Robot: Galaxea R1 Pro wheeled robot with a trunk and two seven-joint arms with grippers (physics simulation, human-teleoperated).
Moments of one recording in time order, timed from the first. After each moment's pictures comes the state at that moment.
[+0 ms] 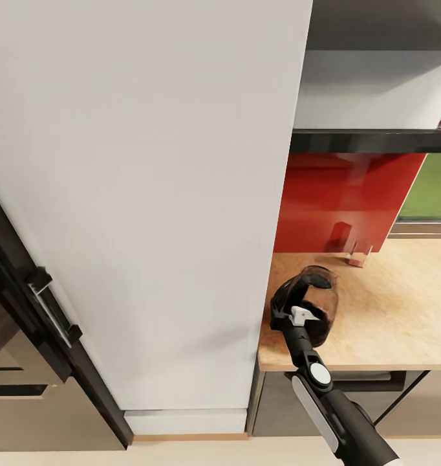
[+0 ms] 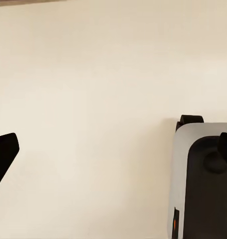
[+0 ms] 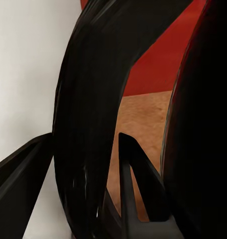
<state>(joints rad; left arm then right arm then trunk) -0.16 0.17 -0.23 -0.03 0.25 -0.32 0.07 -0.41 -0.09 0.36 -1.20 -0.31 -0.17 -0.26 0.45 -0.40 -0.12</state>
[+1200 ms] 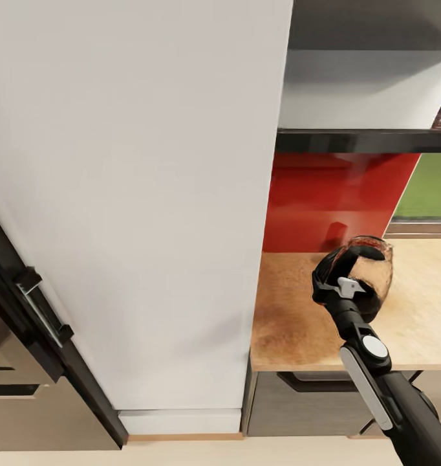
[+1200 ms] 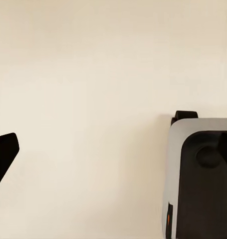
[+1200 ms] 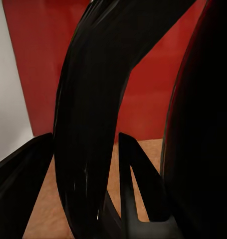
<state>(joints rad) -0.16 0.16 -0.24 -0.02 0.25 -0.31 0.07 -0.41 -0.24 0.16 -1.51 -0.32 0.08 -0.25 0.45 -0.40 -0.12</state>
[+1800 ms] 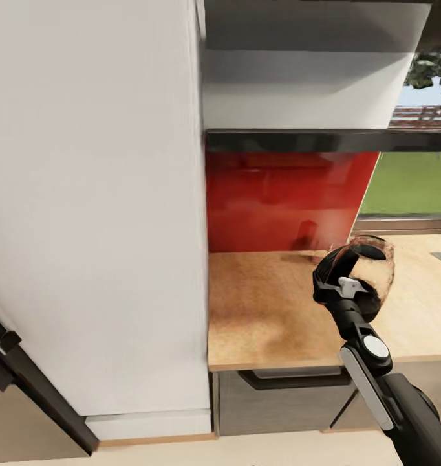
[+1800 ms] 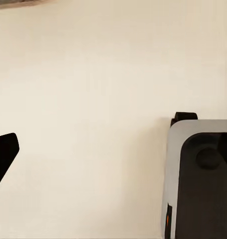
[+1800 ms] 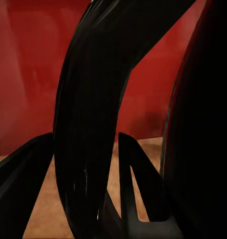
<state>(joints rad) -0.16 0.16 -0.23 -0.02 0.26 -0.31 0.07 -0.41 -0.24 0.16 -1.52 -0.32 0.08 -0.25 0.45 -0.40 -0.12</state>
